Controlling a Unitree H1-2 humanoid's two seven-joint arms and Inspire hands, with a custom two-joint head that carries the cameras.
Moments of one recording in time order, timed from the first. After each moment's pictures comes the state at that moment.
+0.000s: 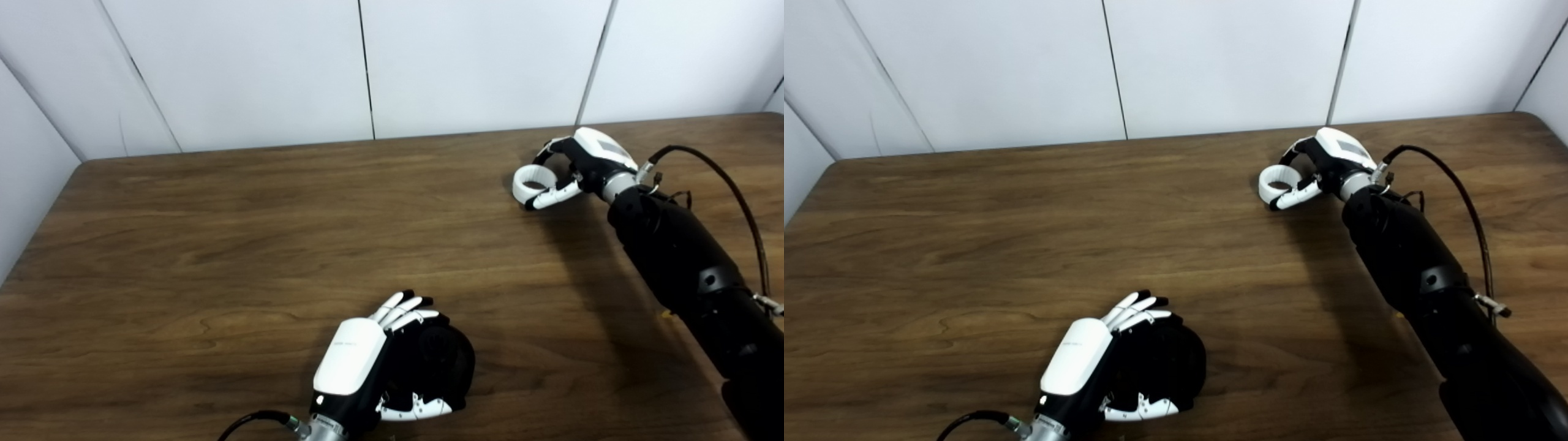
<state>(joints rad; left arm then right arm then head) 0.21 0.13 -0.49 -0.38 0.86 0.07 -0.04 -0.67 -0.42 0.31 0.50 -0.59 0.21 0.11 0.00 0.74</state>
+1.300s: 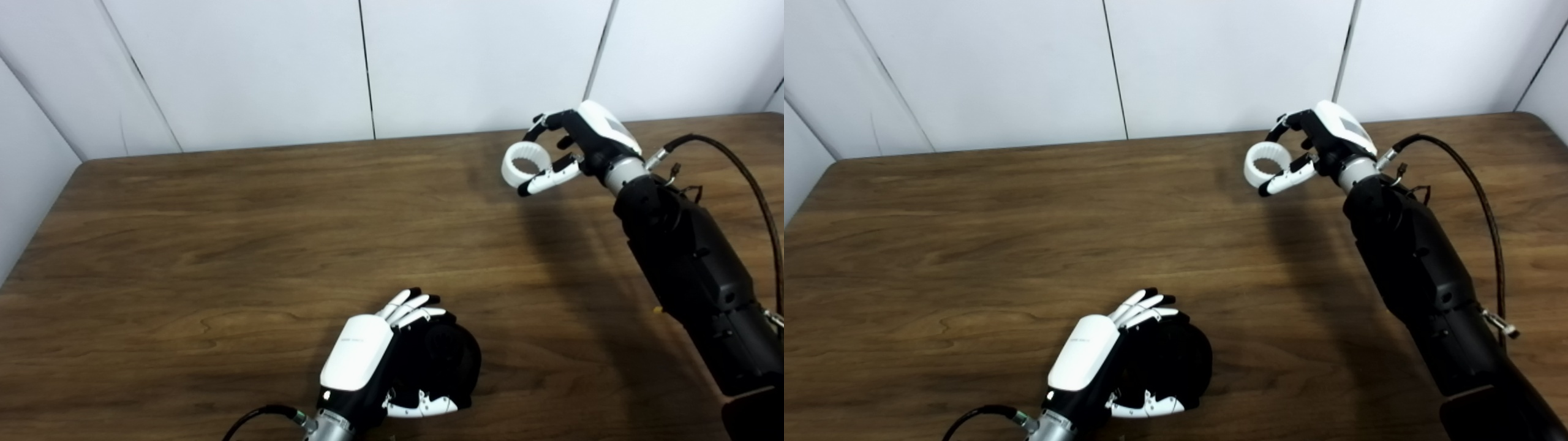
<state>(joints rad) 0.18 0.12 -0.50 -0.36 0.86 0.07 -0.04 -0.59 -0.40 0.22 0.14 -0.54 0.32 0.20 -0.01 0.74</state>
